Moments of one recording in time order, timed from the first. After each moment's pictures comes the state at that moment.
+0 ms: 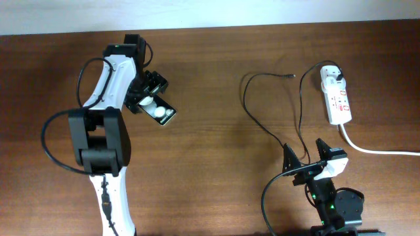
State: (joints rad) left arm -0.06 2.33 1.98 -1.19 0.07 -0.81; right arm 0.03 0.02 0.01 -0.06 -0.17 0.21
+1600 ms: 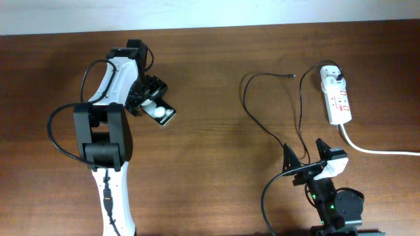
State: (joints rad) left arm -0.06 2.41 1.99 -1.17 0.05 -0.81; right arm 0.03 0.02 0.01 -0.06 -0.17 0.21
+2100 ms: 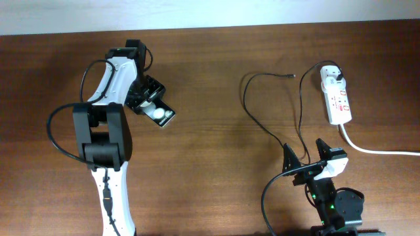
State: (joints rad) left arm -0.06 2.41 1.99 -1.17 0.08 -0.81; right arm 0.03 0.02 0.01 -0.06 -0.17 0.21
